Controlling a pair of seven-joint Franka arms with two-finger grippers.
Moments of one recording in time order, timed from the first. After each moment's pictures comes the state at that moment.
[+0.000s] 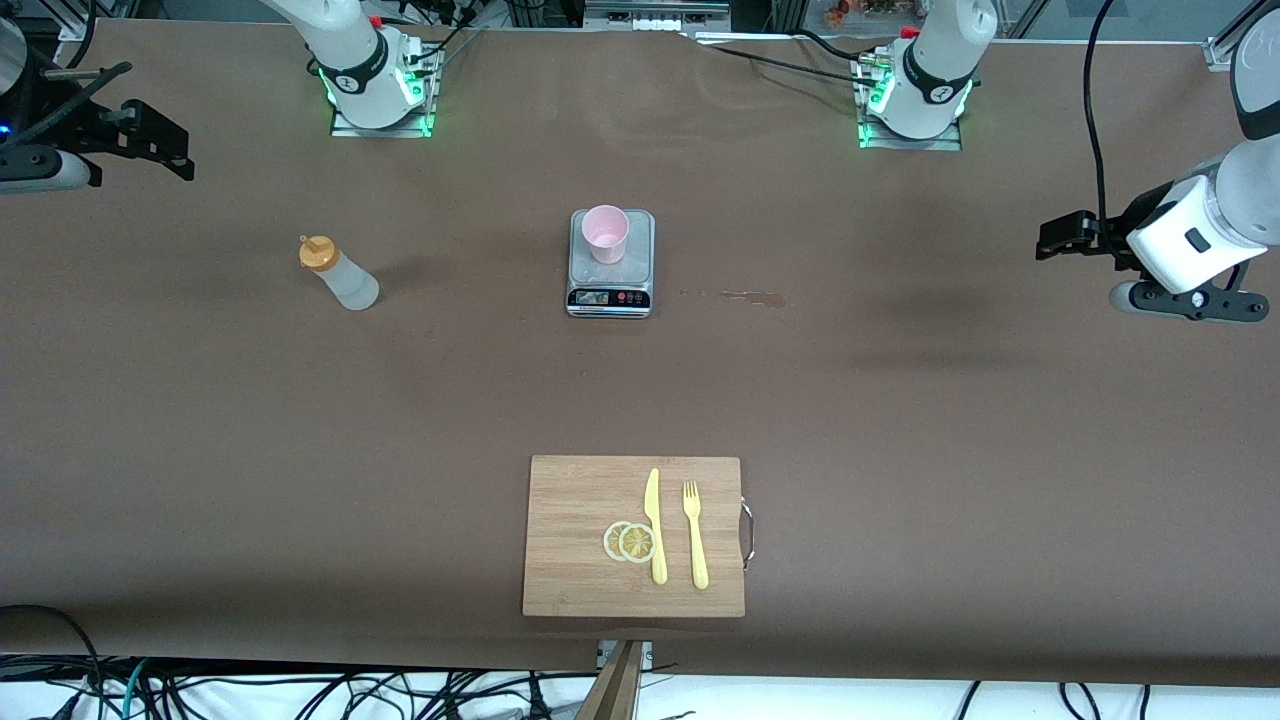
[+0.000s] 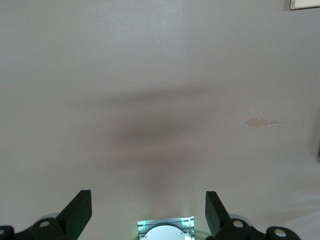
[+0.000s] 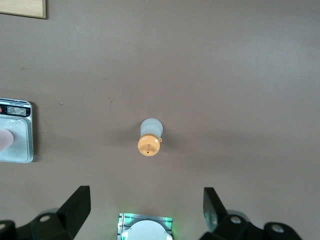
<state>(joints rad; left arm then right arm) -0.14 0.10 0.13 -1.61 -0.04 1.45 0.09 0.23 -0.11 -0.16 -1.65 -0.04 1.44 -0.04</state>
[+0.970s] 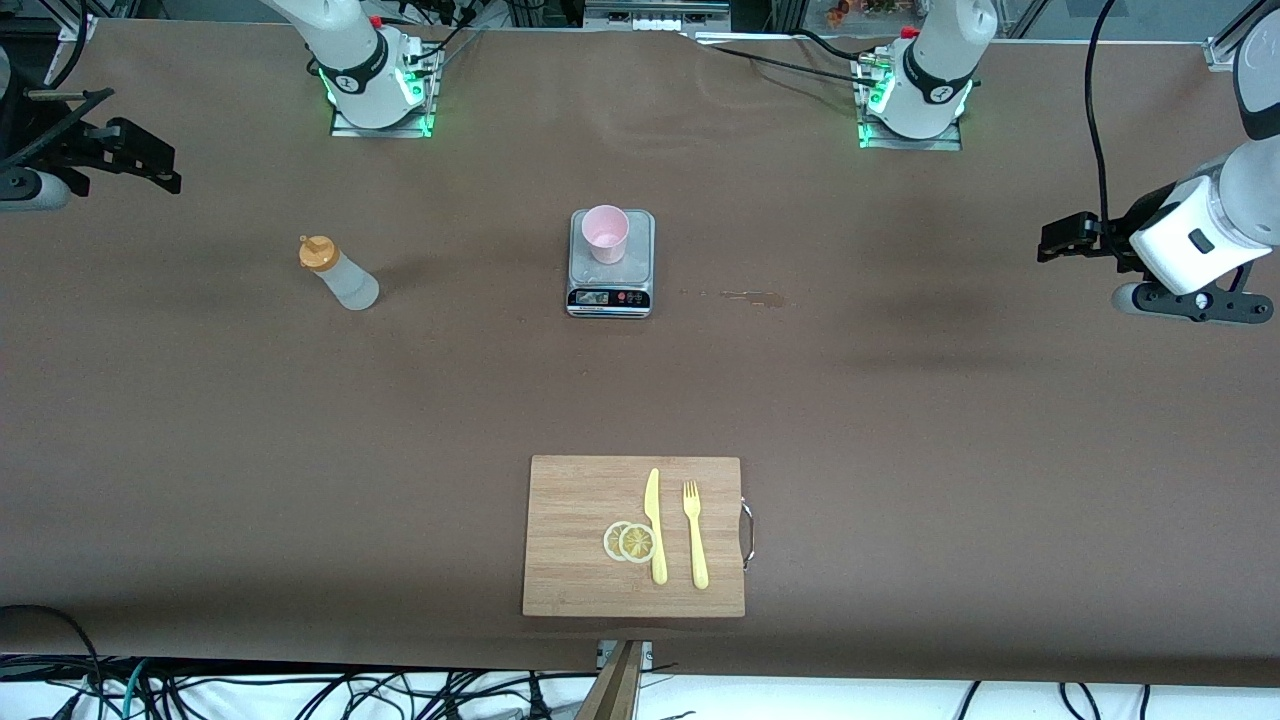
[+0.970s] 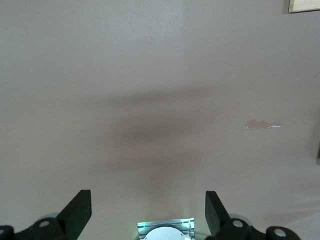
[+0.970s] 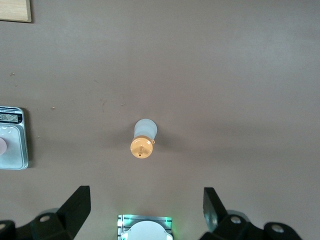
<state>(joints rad) -0.14 0.11 0.13 -1.60 -0.04 1.45 0.09 0.21 -0.08 -0.19 -1.63 -0.04 1.44 -0.03</state>
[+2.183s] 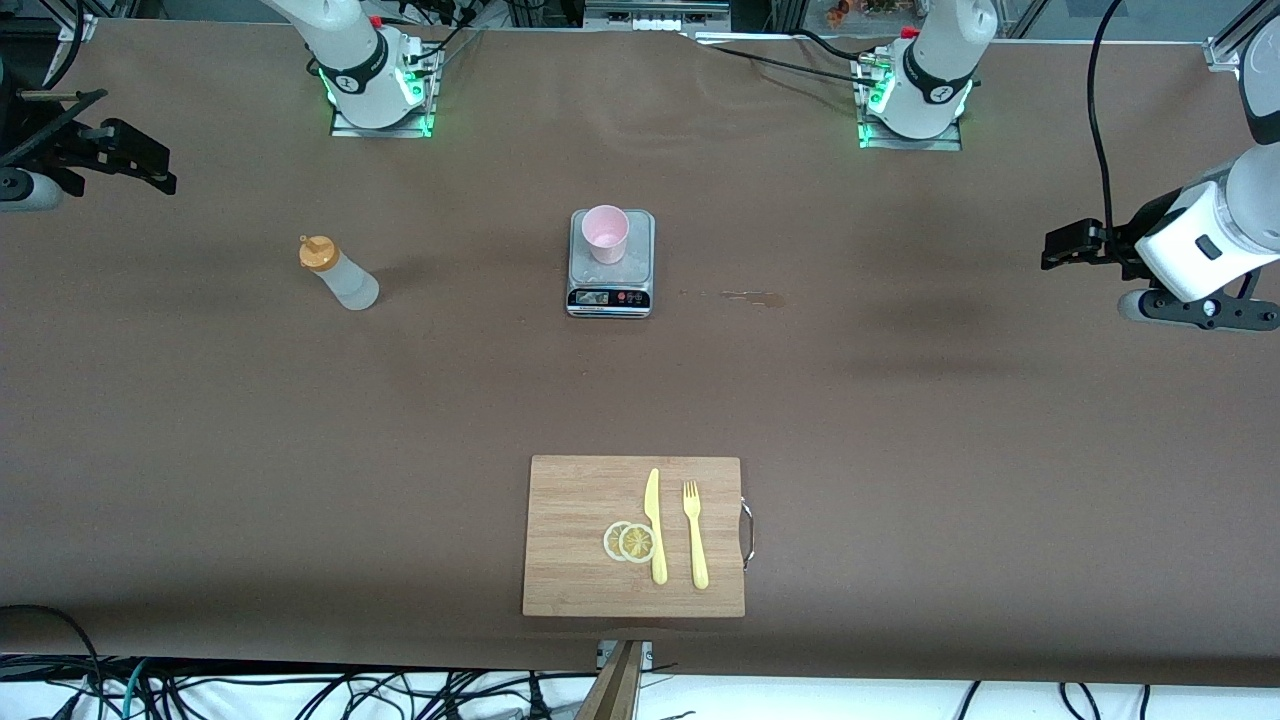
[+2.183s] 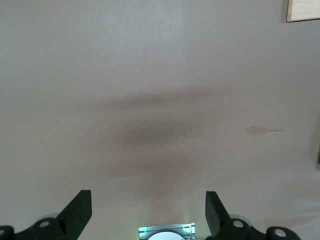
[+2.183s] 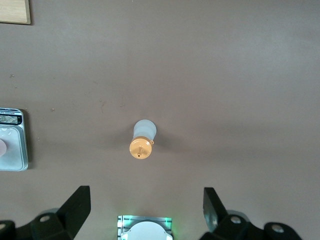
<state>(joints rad) -0.14 0.13 0.13 -1.56 -0.04 1.45 0.09 0.21 -0.08 -0.19 -1.63 -0.04 1.44 -0.03</state>
